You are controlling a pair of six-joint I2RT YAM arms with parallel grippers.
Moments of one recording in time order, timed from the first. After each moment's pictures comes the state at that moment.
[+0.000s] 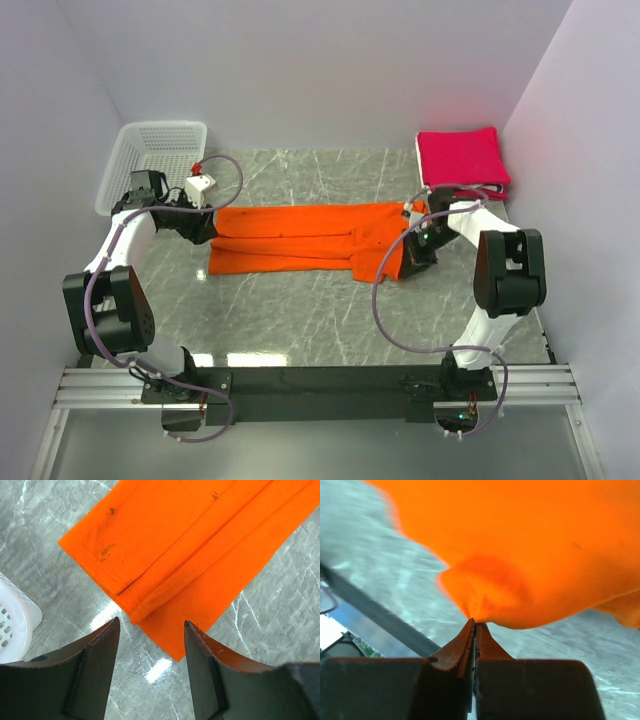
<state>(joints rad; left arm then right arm) 0.17 1.52 1.13 -0.60 0.68 0.73 0.03 1.80 1.13 -0.92 -0.51 -0.12</state>
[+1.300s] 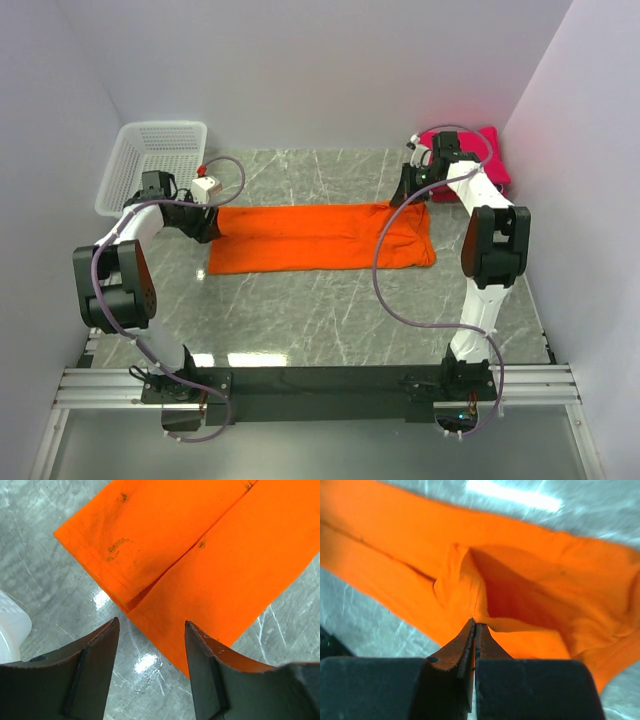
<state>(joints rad) 0.16 1.69 1.15 -0.51 0.63 0.67 0.01 2.05 1.71 -0.74 -0.57 0.03</state>
